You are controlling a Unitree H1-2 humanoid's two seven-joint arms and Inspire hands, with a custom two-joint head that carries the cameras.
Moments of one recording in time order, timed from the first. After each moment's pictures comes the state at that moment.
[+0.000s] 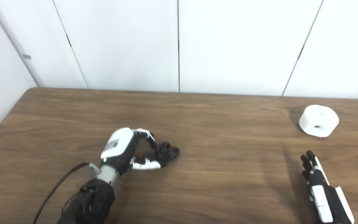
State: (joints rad) left arm -0.10 0.37 -0.29 -0.20 0.66 0.16 -0.09; right arm 0.26 -0.15 -0.03 -0.33 0.02 0.04 0.00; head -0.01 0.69
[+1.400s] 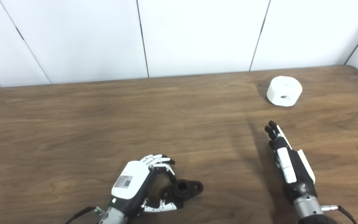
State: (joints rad) left arm 0.13 0.25 -0.40 -0.29 0.81 -0.08 -0.08; right arm 0.25 -0.15 0.00 -0.41 0.02 0.17 -0.07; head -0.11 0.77
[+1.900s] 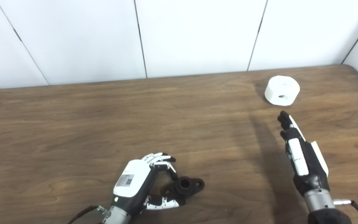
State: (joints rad) left arm 0.13 0.22 -0.38 -0.29 0.79 -0.06 -0.09; right arm 0.20 -0.17 -0.06 -0.46 -0.01 0.19 -0.05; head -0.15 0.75
